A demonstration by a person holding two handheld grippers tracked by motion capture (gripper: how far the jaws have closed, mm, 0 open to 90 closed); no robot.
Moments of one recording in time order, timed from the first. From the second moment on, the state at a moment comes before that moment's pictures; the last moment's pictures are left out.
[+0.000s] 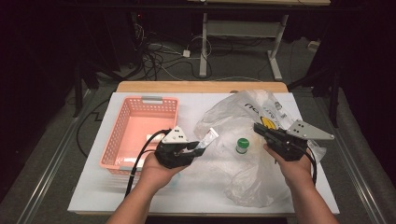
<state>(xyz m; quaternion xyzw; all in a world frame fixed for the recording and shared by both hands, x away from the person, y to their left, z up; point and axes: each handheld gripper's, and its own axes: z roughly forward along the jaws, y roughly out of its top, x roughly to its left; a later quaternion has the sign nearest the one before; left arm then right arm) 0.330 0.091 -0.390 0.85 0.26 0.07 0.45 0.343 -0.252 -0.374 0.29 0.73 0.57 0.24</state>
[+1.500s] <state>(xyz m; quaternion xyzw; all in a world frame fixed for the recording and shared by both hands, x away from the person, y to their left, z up) 0.413 -0.021 -0.426 0.87 0.28 0.11 0.40 0.348 -0.250 -0.378 0.29 0.73 0.57 0.23</state>
